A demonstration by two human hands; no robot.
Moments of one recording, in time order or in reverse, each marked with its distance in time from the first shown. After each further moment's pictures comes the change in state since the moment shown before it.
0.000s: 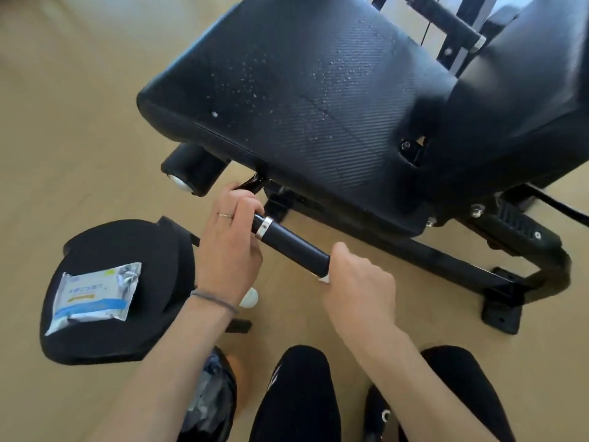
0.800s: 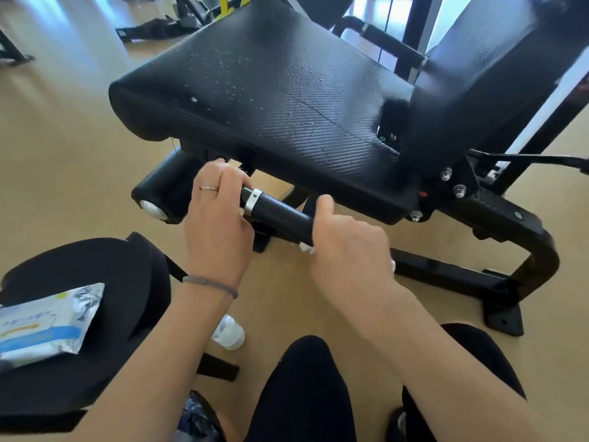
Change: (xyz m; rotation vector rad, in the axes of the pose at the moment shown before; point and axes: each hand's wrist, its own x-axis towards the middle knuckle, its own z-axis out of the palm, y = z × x) left_hand -0.001 -0.018 0.030 -0.025 0.240 0.098; right_hand 0.000 -0.012 0.023 -0.101 0.391 -0.112
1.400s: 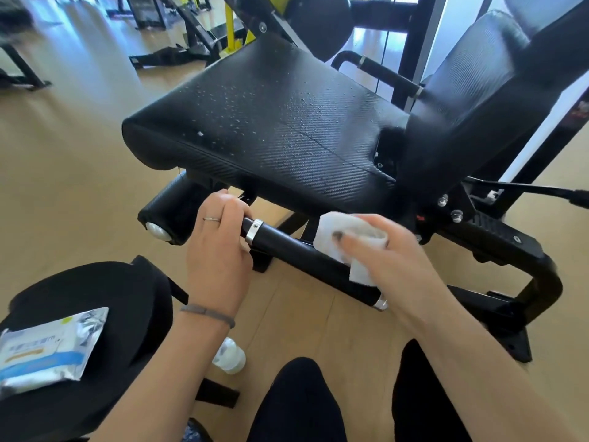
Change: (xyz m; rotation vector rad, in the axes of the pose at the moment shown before) left_hand 0.002 0.002 -0.007 -0.003 -0.053 -0.010; right_hand 0.005 0.060 -0.012 1.226 -0.119 0.251
